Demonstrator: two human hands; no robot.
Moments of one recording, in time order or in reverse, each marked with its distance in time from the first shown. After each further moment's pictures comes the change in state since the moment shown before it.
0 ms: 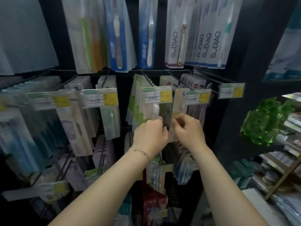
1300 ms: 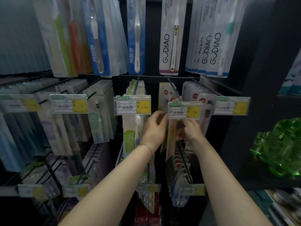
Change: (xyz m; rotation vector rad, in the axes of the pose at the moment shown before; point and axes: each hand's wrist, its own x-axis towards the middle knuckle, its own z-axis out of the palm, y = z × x) left_hand 0.085 0.029 0.070 -0.844 0.244 -0.248; right_hand 0.097 0.075 0.008 0.768 -0.280 0.330
